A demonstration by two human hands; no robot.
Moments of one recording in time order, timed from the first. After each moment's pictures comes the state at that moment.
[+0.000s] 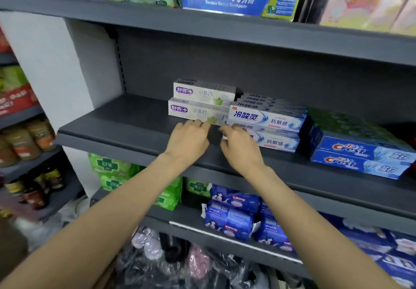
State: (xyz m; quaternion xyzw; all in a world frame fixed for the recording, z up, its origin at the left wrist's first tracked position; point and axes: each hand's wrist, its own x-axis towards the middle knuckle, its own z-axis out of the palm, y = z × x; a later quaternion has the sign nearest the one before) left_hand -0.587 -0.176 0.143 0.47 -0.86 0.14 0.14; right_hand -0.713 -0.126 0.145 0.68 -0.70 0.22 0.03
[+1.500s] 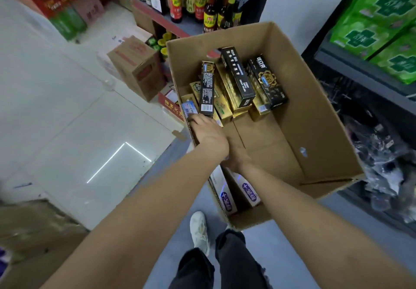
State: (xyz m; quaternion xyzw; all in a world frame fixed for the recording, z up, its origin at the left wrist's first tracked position) left_hand 0.055 0.017 -0.125 0.75 -0.61 -0.14 -0.22; right_hand -0.025 0.043 -0.171 0.61 -0.67 -0.08 -0.42
